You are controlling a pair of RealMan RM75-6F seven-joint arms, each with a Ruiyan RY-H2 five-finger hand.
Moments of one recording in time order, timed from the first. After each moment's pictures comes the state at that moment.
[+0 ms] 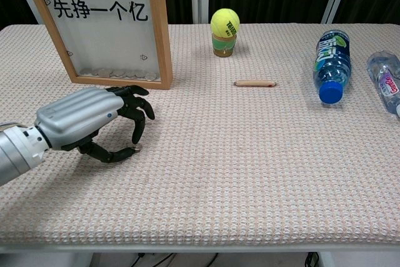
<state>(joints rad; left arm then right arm) -0.57 -1.80 0.04 -1.10 1.66 1.19 0.01 -0.07 -1.09 0.04 -1.43 -1.43 1.46 0.29</state>
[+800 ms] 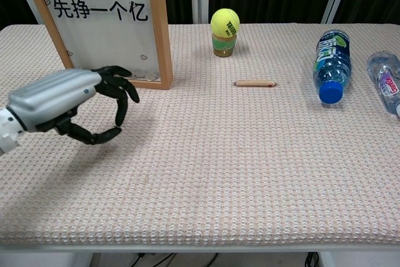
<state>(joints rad) -0.54 -1.66 0.02 -1.28 1.61 1.23 -0.01 -0.06 -1.08 0.04 -1.45 -1.43 1.46 0.28</state>
